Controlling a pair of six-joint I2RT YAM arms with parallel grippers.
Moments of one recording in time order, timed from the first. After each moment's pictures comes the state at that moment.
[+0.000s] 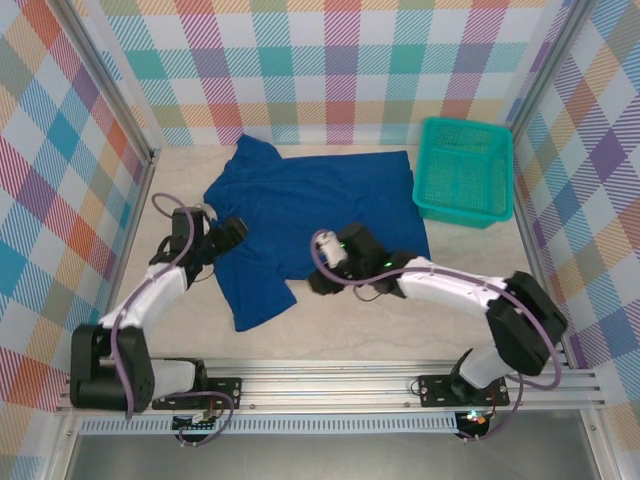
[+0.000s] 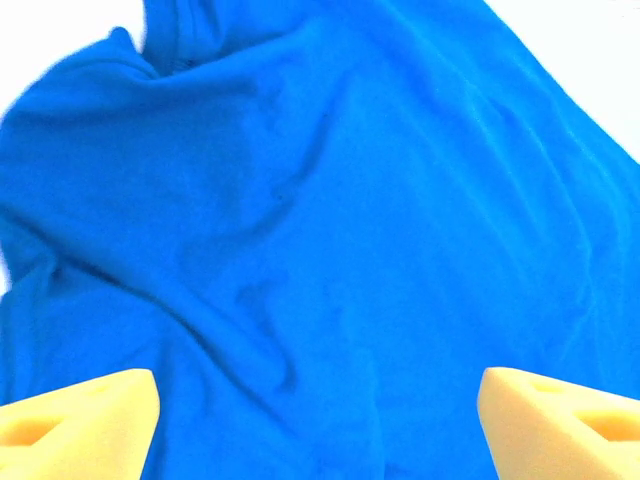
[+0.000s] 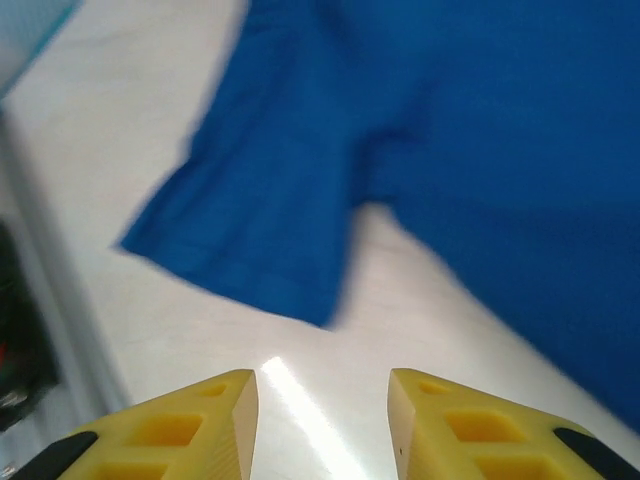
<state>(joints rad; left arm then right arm) -0.07 1.20 0.69 -0.22 0.15 -0.66 0.81 1.46 0.89 -0.20 -0.29 0.27</state>
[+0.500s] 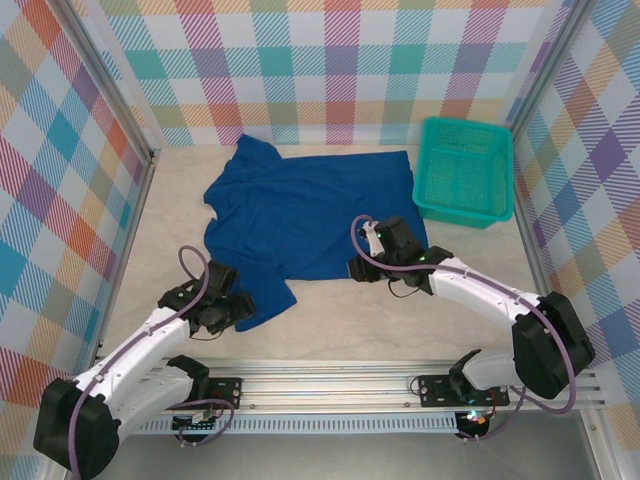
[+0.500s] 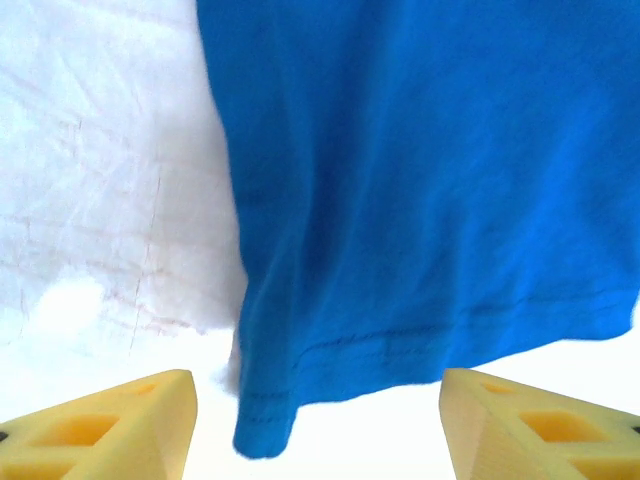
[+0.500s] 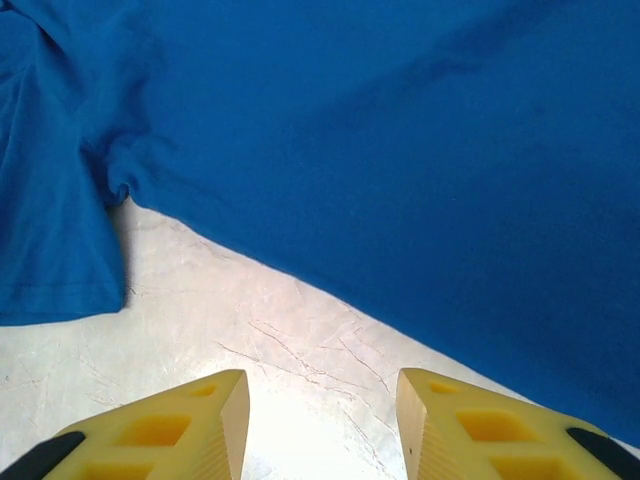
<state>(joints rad) -0.43 0.92 0.52 -0.81 -0.03 -0.88 0.63 1.33 0.81 -0.35 -0.17 0.32</state>
